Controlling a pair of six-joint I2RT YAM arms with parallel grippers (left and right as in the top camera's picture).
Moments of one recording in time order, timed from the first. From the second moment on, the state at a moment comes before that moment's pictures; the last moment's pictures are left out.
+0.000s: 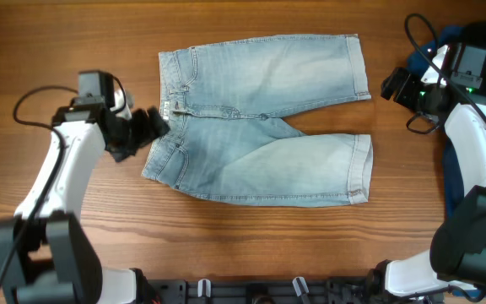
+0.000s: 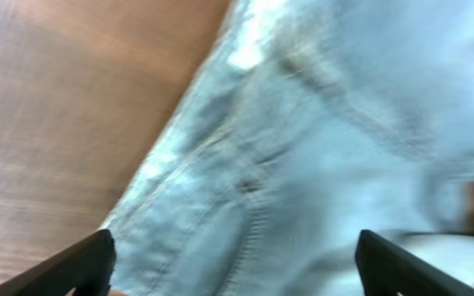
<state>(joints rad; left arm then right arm) 0.08 1.62 1.08 -0.79 0.30 -0.40 -0.26 1.69 1.23 -0.56 -0.17 0.21</state>
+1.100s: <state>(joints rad) 0.03 1.53 1.12 -0.70 0.41 -0.40 -0.26 1.69 1.23 -0.92 -0.34 0.16</state>
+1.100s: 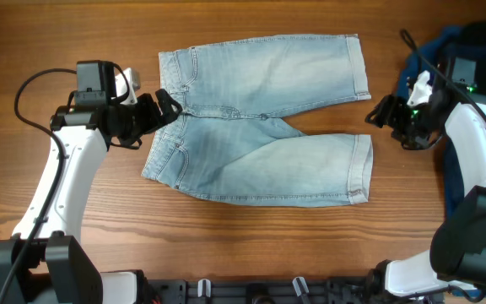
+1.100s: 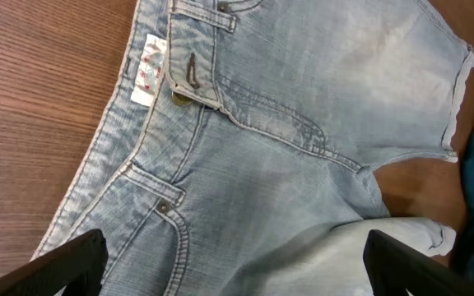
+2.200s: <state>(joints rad) 0.03 1.53 1.12 -0.70 0.41 -0.40 -0.21 1.70 0.92 -0.47 -0.33 0.42</state>
